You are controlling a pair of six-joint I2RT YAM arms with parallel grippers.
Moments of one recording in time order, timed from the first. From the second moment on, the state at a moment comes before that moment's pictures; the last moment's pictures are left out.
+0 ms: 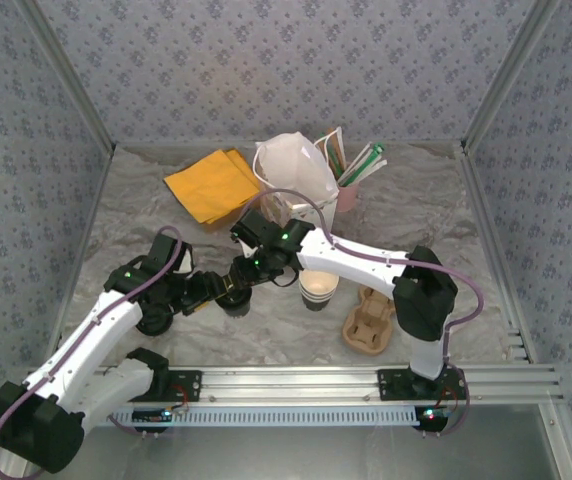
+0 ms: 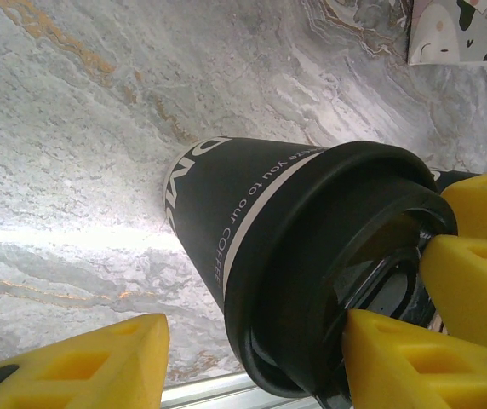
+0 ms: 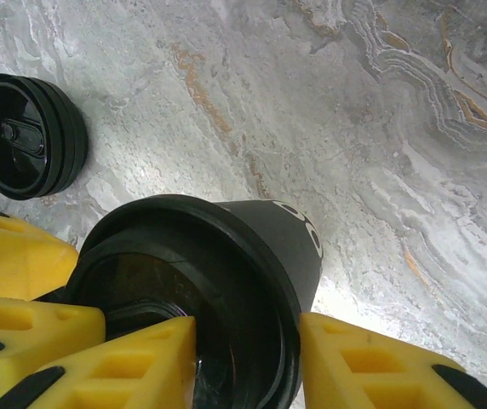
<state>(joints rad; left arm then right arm) -0.42 0.93 0.71 -0.92 0.34 -0.82 1.01 1.86 1.54 -0.74 -0.20 0.58</state>
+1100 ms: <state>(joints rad) -0.42 0.92 0.71 -0.92 0.33 -0.82 1.04 1.84 1.54 -0.80 -0.20 0.58</state>
